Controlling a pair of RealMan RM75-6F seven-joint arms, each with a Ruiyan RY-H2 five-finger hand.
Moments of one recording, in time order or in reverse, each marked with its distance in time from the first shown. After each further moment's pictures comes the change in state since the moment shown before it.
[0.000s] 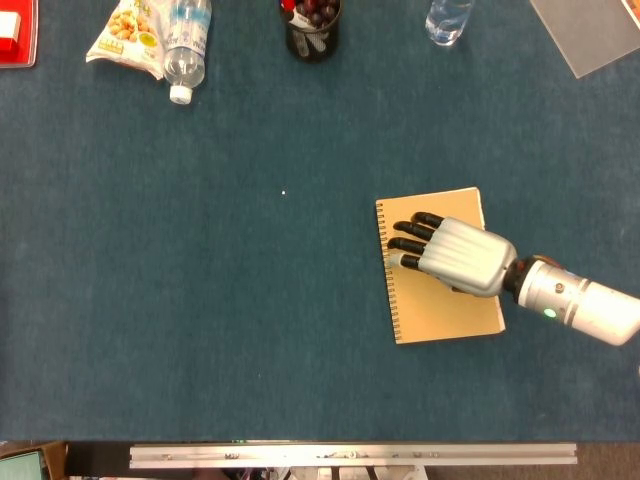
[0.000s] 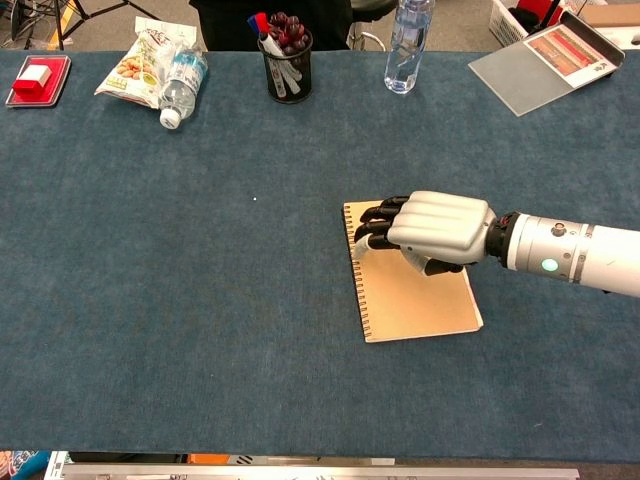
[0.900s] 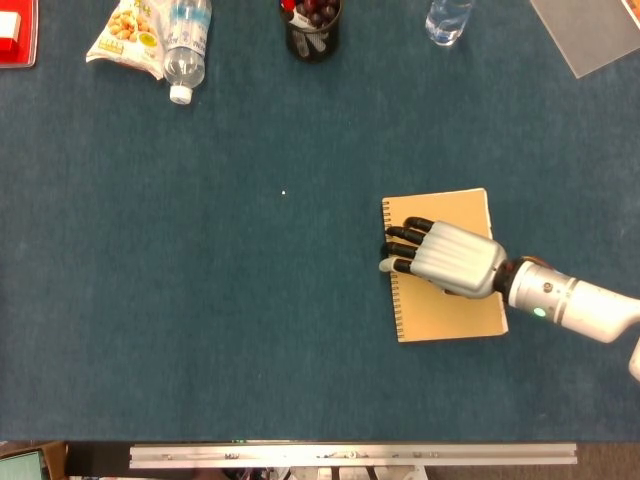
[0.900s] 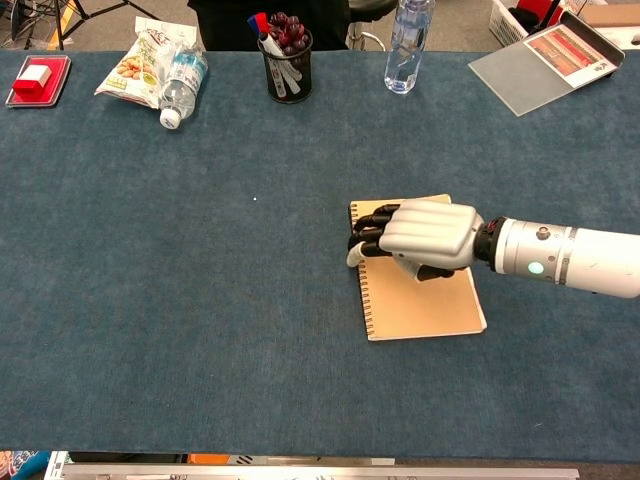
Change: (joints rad) left arm 0.005 0.001 0.000 0.010 0.000 0.002 -0.020; right arm 0.015 -0.032 -0.003 0.035 -0.005 -0.036 0.016
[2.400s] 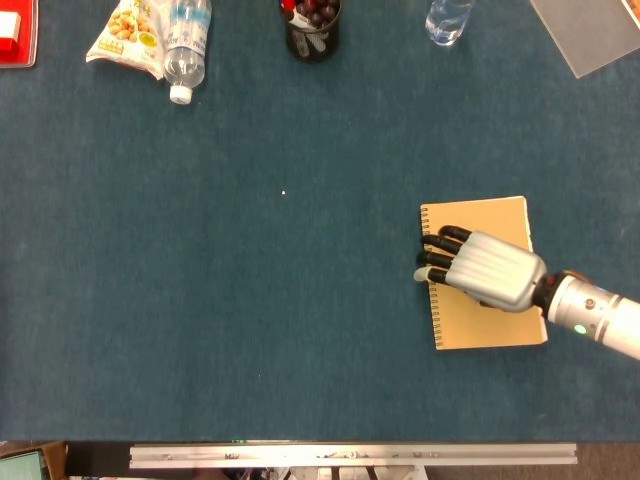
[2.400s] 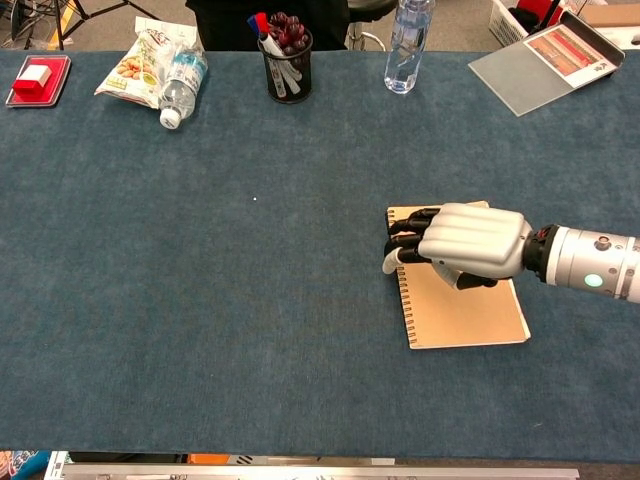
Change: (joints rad) left arm -0.004 0.003 -0.003 -0.022 -0.002 0.003 0.027; right arm -0.072 0.127 -0.033 -0.121 -0.016 0.031 -0.052
